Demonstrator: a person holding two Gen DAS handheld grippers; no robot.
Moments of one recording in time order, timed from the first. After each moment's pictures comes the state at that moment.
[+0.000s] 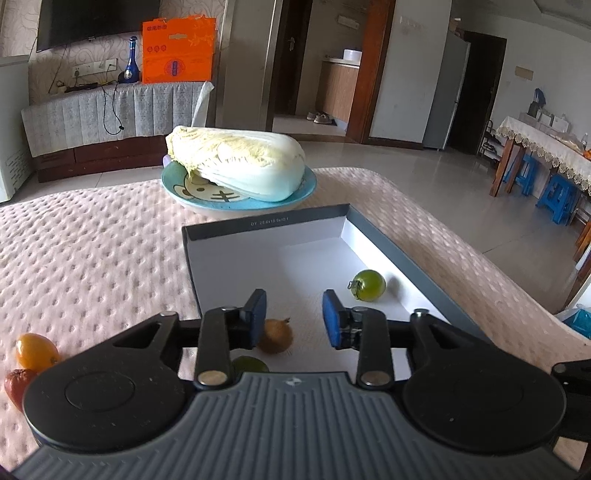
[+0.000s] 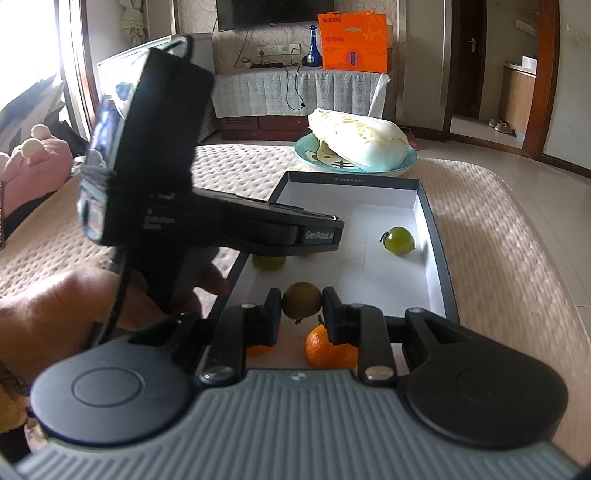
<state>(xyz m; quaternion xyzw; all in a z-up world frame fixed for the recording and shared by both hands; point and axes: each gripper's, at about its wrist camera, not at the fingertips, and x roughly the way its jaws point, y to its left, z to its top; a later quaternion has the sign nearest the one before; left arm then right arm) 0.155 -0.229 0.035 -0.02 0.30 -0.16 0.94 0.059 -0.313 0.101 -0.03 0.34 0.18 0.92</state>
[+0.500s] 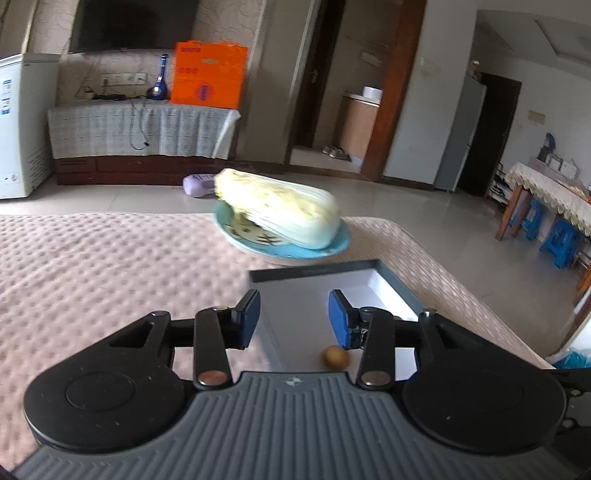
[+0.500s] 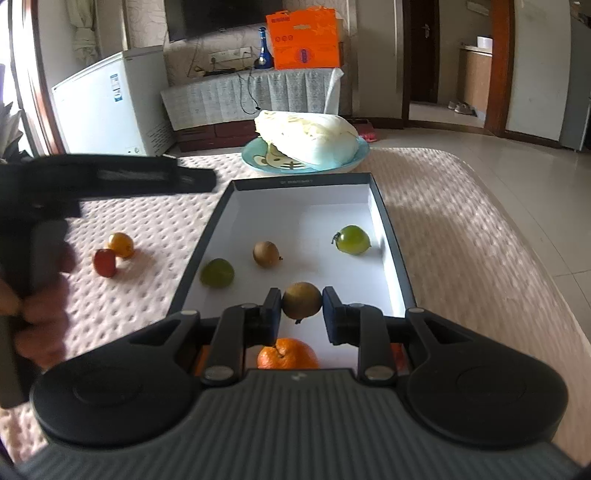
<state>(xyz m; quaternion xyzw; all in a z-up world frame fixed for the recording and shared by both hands) 0.133 -0.164 0.078 -0.07 0.26 -0.13 0.95 0.079 -0.332 0.093 0.01 0.34 0.11 0.93</state>
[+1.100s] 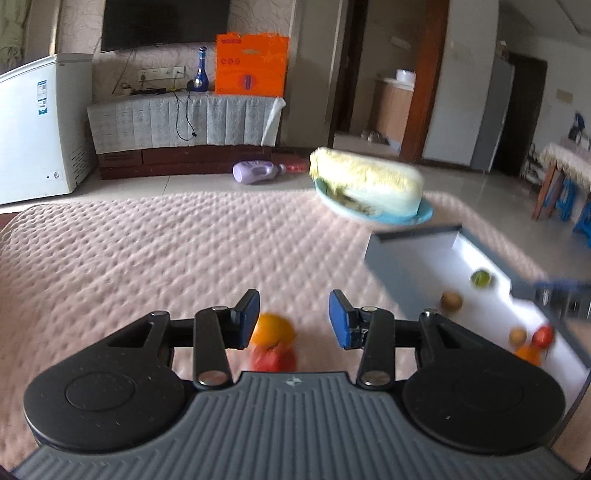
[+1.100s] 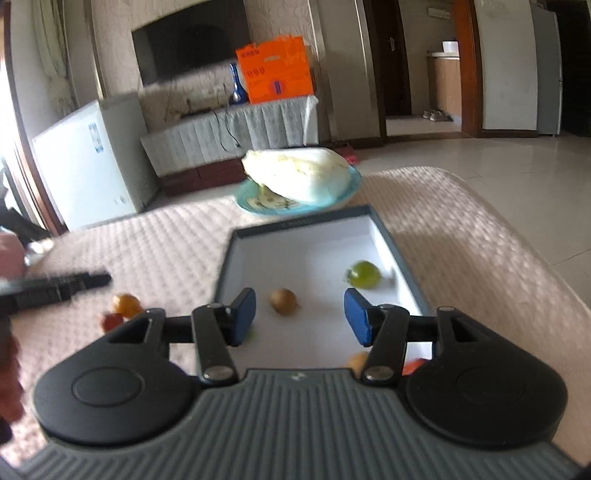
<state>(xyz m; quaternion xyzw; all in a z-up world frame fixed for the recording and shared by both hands) 0.096 -0.059 0.062 -0.03 0.29 -0.08 0.95 0.086 -0.313 0.106 0.07 0.29 0.08 0.95</state>
